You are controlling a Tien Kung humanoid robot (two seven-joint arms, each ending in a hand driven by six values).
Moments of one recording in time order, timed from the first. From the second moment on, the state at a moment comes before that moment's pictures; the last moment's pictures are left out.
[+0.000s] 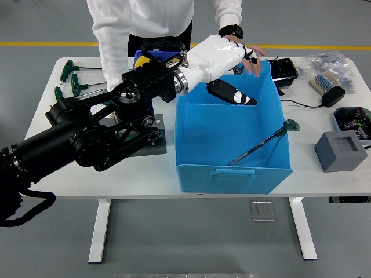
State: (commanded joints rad) left arm -1.03 0.13 -0.55 -1.14 2.05 0.07 0.09; right arm 0.14 -0.23 0.78 0.18 -0.98 -0.16 -0.12
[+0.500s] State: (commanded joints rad) left arm -0.83 0.28 -0.78 -1.20 2.18 0.02 0.11; right arm 0.12 -0.21 0.81 0.18 -0.98 -0.16 -0.12
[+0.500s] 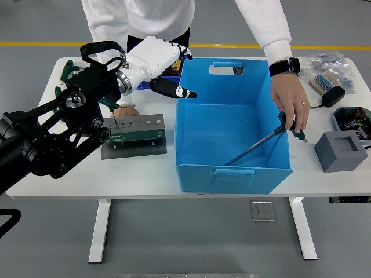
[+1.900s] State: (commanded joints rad) left arm -0.16 0.11 -1.32 -1.51 0.77 0.65 0.18; right arm 0.11 -0.19 0.81 0.18 -0.98 -0.17 -0.12
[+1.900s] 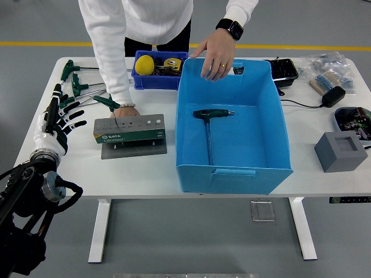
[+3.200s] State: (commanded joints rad) left arm -0.28 0.12 -1.19 -1.33 0.35 0.54 0.17; right arm 0.12 -0.20 0.80 0.18 -0.98 -0.17 -0.12
